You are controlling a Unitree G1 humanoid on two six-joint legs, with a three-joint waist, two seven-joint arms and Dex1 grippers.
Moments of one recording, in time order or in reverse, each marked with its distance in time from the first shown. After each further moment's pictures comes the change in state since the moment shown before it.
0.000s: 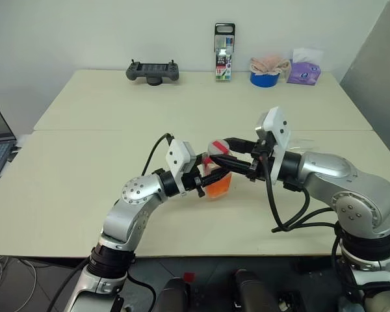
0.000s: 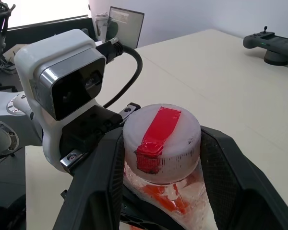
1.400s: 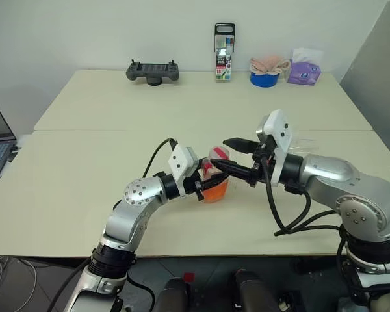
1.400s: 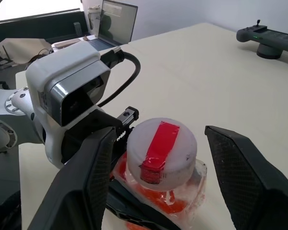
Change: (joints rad) left arm 0.007 0.004 -0.015 0.045 0.047 -0.008 -0.020; right arm 0.019 -0.044 0.024 -0.027 0.045 -0.002 -0.055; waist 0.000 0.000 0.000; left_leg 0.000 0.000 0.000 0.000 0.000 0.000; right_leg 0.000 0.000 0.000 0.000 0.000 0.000
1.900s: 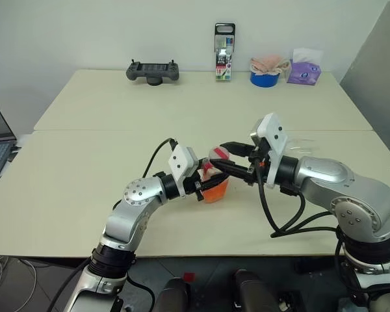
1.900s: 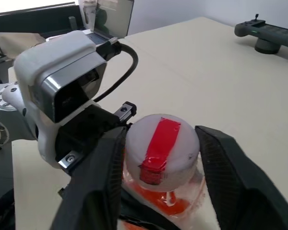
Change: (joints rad) left arm 0.000 0.001 0.000 0.001 0.006 -0.003 -0.001; right arm 0.000 0.010 0.026 0.001 -0.023 0.001 -0.034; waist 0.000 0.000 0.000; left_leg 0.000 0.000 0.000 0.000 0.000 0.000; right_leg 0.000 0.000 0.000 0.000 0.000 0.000
